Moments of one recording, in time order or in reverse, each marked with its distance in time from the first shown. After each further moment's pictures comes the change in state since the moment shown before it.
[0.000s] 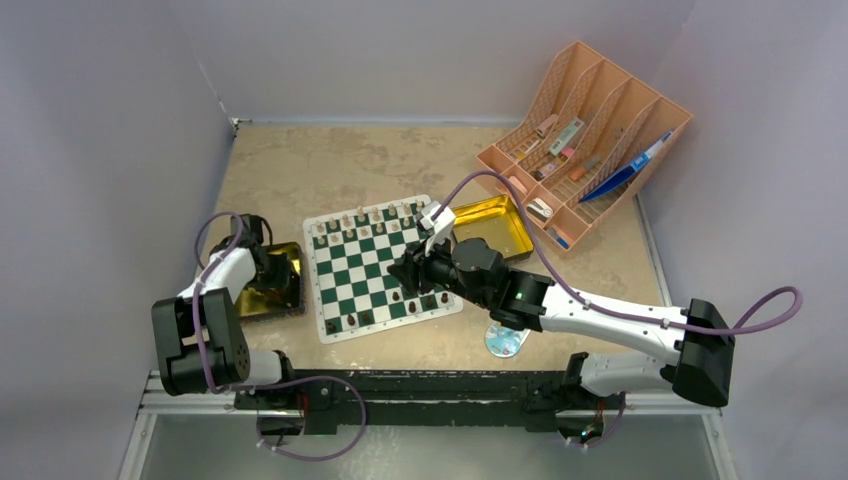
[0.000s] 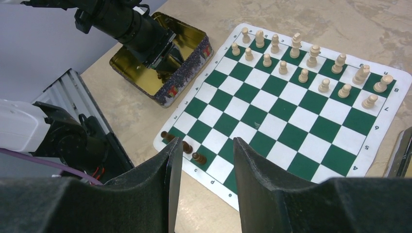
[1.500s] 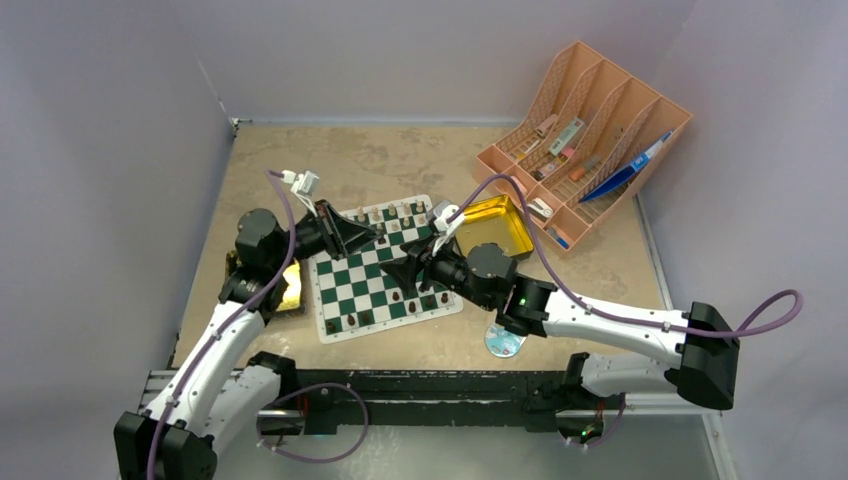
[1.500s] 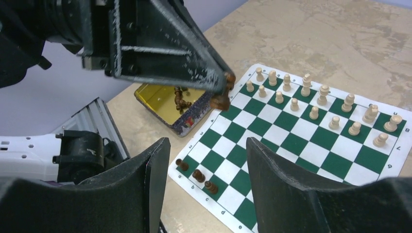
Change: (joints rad) left arm -0.455 -0.527 -0.035 0.719 0.754 0.597; right arm -0.003 -0.032 -0.081 0.225 -0.022 -0.016
